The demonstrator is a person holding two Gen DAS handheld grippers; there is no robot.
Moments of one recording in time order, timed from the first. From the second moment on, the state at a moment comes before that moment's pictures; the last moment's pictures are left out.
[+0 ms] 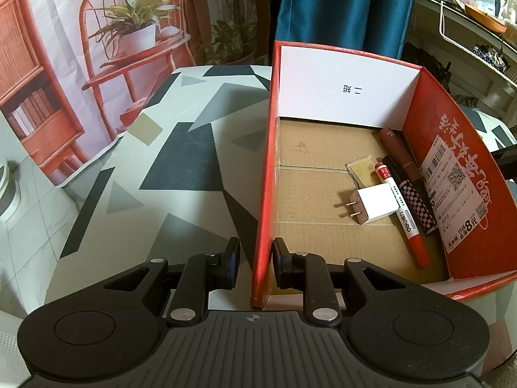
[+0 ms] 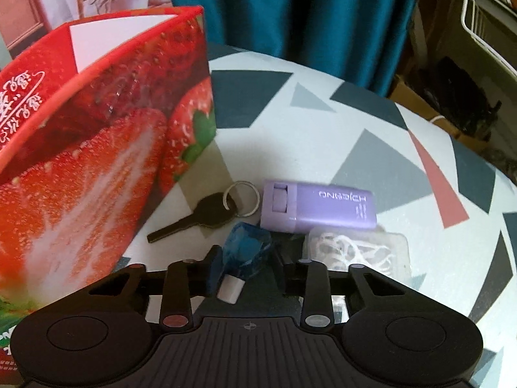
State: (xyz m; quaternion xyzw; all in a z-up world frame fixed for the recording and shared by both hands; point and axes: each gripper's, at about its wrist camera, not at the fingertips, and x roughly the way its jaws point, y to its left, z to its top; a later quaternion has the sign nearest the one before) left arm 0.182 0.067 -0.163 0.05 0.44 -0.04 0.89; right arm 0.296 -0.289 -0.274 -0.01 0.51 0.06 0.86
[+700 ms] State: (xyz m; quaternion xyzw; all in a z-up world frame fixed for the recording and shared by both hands) left arm 0.183 0.064 -0.163 0.06 0.44 -0.04 0.89; right arm 0.228 -0.263 -0.265 -0.02 0.52 0.08 0.85
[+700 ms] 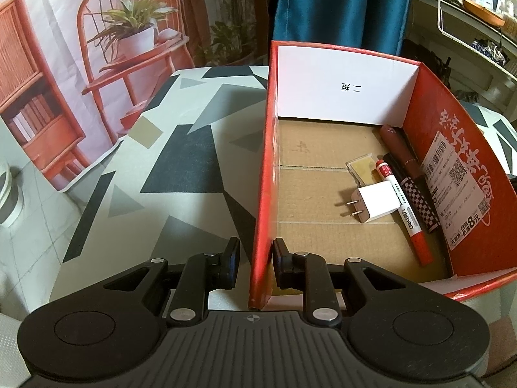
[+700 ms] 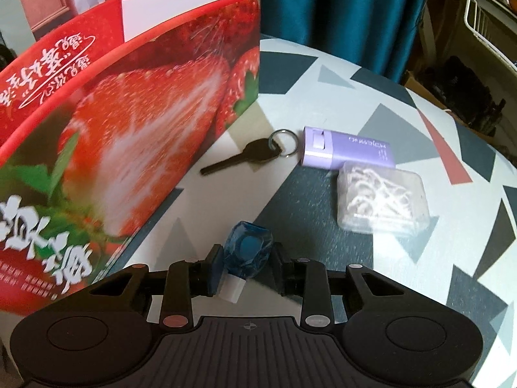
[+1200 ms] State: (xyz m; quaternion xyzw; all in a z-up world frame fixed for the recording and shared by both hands) left arm 0.181 0.065 -0.161 0.06 0.44 -0.05 0.90; right arm 0.226 -0.269 -0.179 -0.01 0.41 0.09 0.91
